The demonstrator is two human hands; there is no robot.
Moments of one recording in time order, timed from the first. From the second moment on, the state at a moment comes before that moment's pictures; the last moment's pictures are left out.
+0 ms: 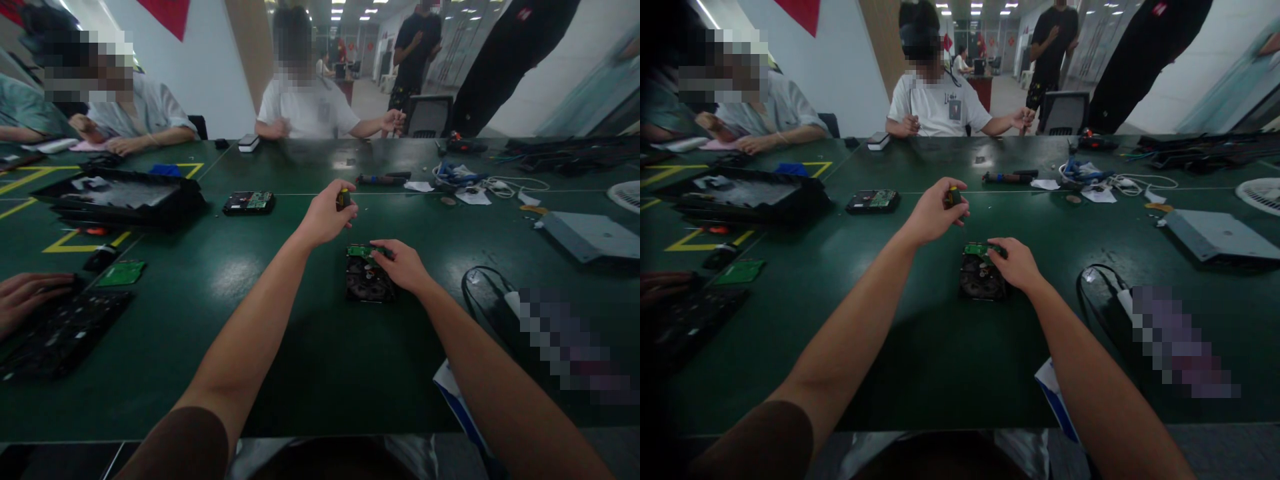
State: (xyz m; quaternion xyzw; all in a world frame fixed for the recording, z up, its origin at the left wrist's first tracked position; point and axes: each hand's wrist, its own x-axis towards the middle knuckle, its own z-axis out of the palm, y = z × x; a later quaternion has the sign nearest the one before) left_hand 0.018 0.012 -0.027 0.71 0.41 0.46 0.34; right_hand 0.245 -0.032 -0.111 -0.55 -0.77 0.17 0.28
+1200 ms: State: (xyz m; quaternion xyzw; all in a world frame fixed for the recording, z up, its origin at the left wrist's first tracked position) left_hand 0.018 0.014 -0.034 0.72 0.42 0.45 0.32; right_hand 0.246 -0.032 -0.112 -0.54 -0.77 0.17 0.28
